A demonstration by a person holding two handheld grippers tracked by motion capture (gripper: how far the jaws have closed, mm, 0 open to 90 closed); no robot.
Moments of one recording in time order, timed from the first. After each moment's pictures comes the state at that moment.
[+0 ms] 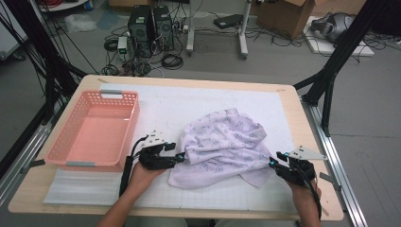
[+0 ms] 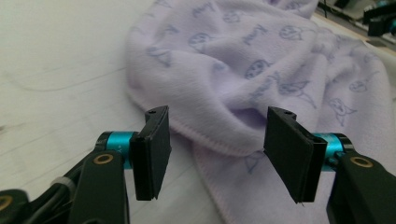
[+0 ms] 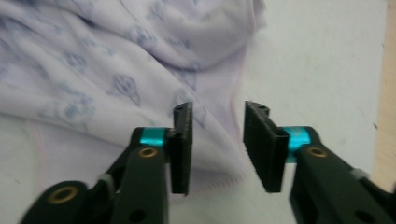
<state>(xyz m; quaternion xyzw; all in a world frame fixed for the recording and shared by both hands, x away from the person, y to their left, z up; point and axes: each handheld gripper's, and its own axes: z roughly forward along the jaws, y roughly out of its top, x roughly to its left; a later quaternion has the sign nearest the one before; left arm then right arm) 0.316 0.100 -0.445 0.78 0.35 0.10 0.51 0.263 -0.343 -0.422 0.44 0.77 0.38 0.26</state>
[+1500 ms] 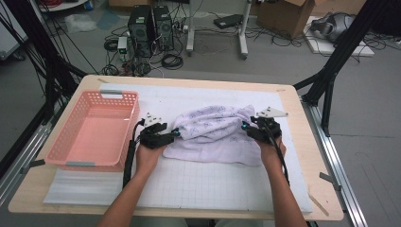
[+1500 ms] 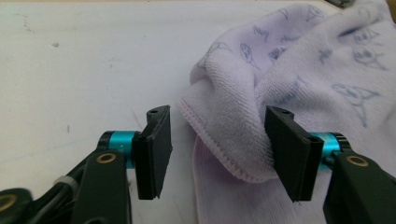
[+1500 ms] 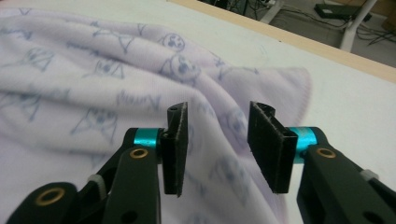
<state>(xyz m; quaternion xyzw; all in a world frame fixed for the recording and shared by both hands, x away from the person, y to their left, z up) 0.367 0.115 -0.443 0.72 0.46 0.18 0.48 0.377 -0.273 -0.402 0.43 0.76 0.40 0.27</state>
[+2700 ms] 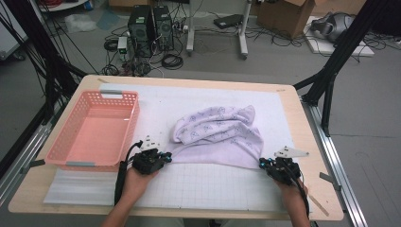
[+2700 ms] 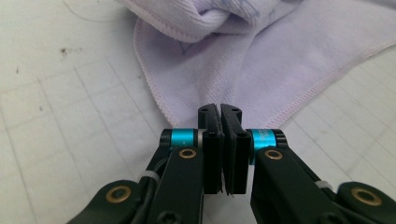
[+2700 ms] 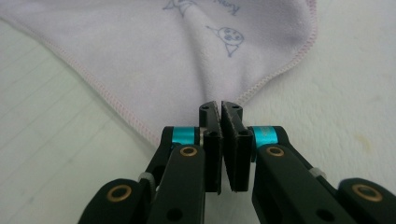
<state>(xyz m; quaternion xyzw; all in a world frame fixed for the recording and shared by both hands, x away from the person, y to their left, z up) 0.294 0.123 -0.451 0.78 0.42 0.13 0.44 0.276 -0.323 -0.449 0.45 0.79 0.37 0.19</state>
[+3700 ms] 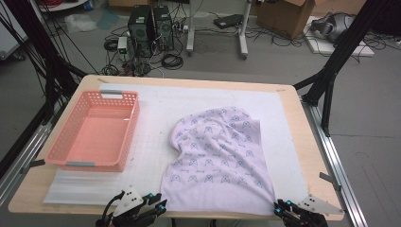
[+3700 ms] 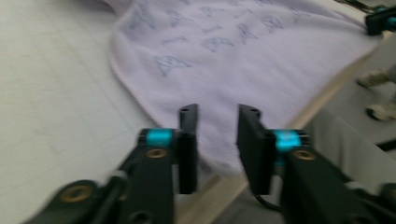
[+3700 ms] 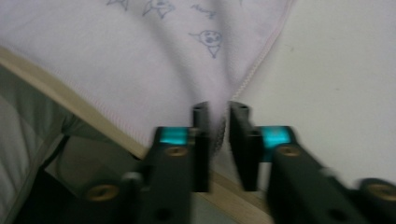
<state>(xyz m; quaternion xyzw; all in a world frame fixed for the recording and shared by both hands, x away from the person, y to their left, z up) 0.154 0.142 -0.448 0.76 0.39 0.14 0.50 0.138 -0.345 -0.445 0.47 0.77 0.39 0.18</state>
